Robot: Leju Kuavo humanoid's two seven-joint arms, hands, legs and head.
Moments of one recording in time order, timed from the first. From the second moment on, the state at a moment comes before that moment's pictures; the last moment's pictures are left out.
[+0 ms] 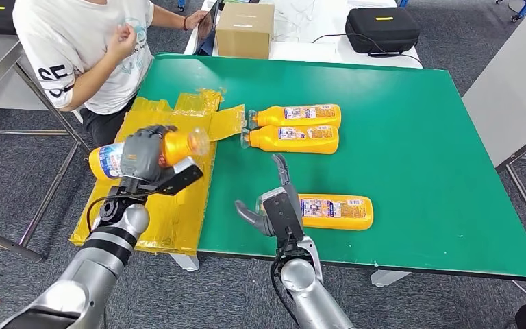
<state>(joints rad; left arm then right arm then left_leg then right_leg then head) -0.56 -0.02 -0.20 -0.76 -1.05 0.52 -0.35 -0.28 0.29 0.45 -1.05 0.32 -0.38 -0.38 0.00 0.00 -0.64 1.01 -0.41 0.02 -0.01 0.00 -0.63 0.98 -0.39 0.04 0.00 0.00</state>
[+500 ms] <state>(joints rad) -0.64 0.07 -0.36 -0.43 -1.14 0.29 -0.43 -0.30 0.29 0.45 -1.04 0.30 -0.31 -0.40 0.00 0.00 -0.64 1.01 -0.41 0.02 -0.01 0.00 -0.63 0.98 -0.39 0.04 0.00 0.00</state>
